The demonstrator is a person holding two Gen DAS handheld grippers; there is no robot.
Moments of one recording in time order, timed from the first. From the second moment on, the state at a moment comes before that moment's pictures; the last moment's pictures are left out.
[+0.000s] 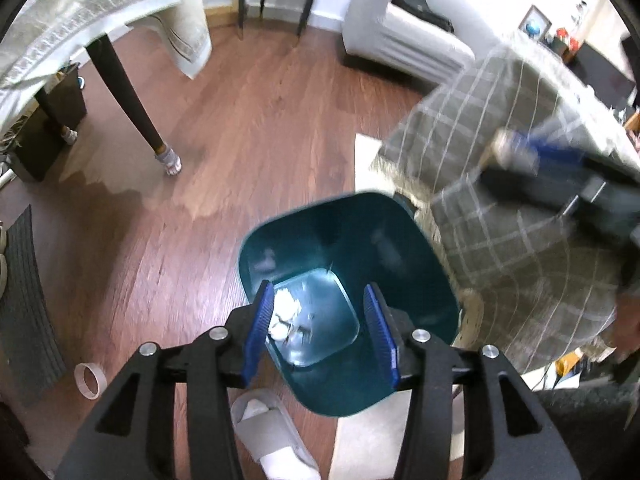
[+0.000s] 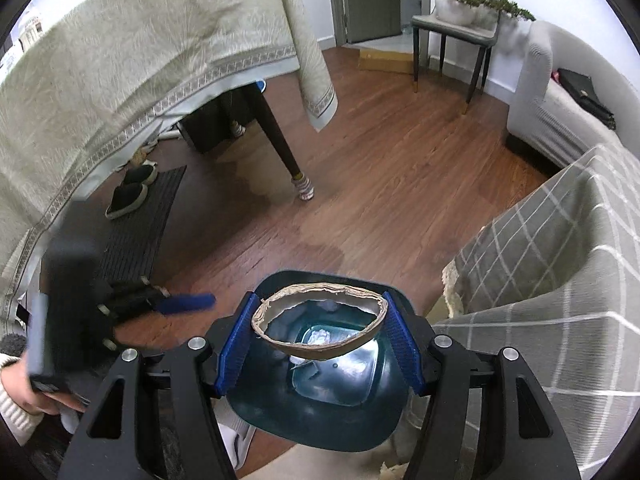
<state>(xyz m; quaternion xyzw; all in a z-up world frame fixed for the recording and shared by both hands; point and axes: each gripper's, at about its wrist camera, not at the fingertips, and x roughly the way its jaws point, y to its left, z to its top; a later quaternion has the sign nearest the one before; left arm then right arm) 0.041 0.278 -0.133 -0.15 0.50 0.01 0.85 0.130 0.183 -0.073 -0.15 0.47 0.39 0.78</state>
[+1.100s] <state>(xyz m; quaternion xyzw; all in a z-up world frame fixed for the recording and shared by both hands) 0.048 0.264 -0.016 -0.17 0.36 0.01 0.92 0.113 0.157 -0.138 -0.21 0.55 0.37 0.72</state>
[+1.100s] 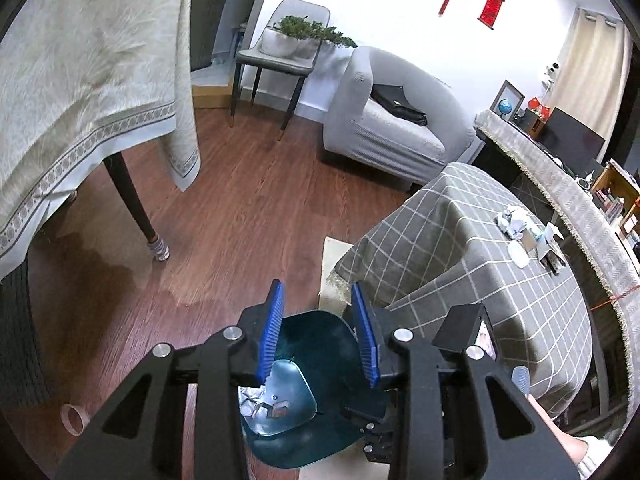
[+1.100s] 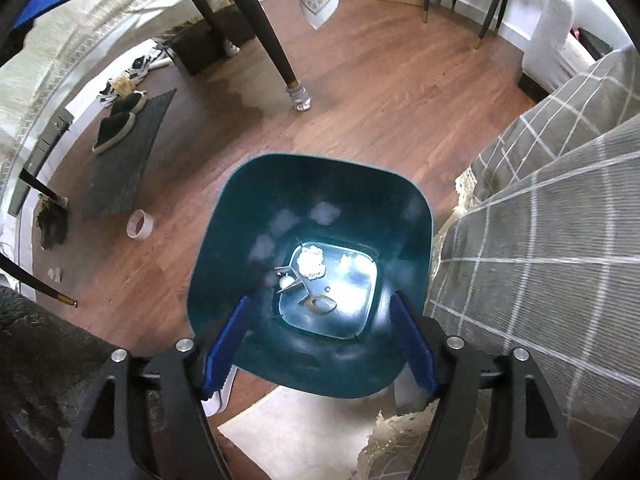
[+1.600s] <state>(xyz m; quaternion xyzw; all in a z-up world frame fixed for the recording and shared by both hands) 0.064 0.248 0.002 -0.17 0.34 0.02 0.92 0.107 0.136 -0.054 -0.16 0.46 0.42 0.77</state>
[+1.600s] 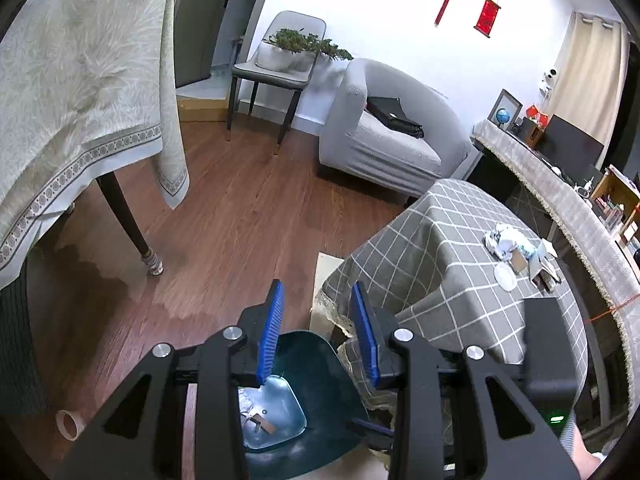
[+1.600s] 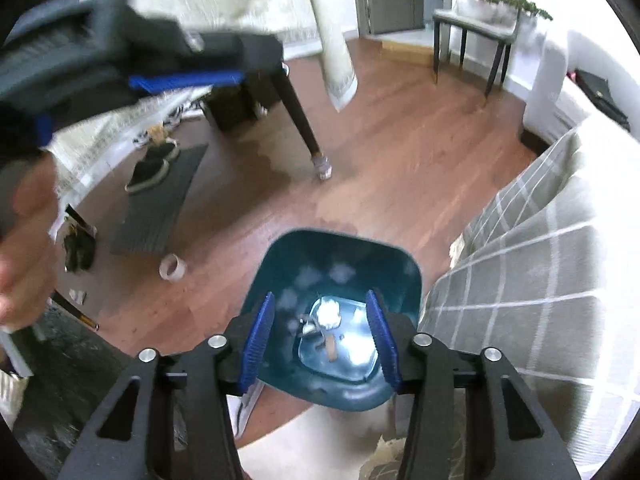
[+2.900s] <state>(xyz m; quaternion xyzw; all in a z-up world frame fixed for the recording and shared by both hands) 0.101 0.102 0.028 -0.09 0.31 -0.07 0.94 0.128 -0.074 0.026 -0.09 0.37 0.28 0.88</state>
